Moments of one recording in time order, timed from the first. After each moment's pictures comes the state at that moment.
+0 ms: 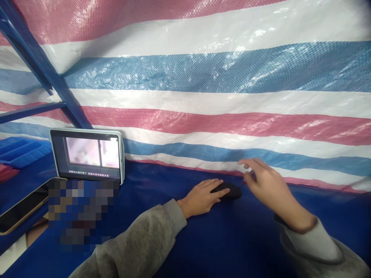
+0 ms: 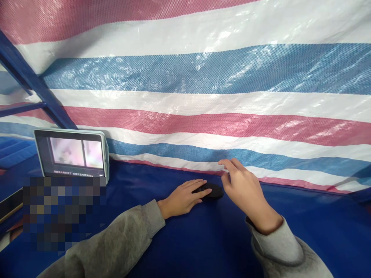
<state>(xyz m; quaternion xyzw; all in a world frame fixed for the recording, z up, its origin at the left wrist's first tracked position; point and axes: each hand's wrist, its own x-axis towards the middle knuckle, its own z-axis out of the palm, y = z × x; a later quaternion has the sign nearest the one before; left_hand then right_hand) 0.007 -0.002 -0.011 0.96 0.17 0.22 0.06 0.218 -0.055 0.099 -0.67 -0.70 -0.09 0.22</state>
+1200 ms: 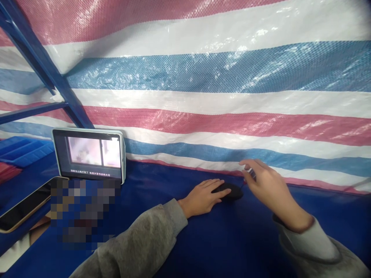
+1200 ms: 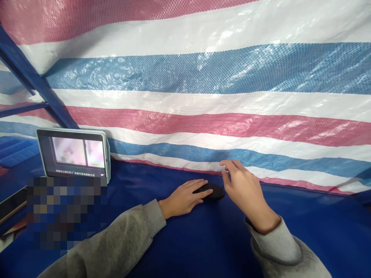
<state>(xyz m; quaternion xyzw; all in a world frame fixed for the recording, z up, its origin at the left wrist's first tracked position) 0.008 -0.002 -0.011 0.96 0.17 0.22 0.06 0.215 -0.053 0.096 -0.67 -0.69 -0.10 0.23</state>
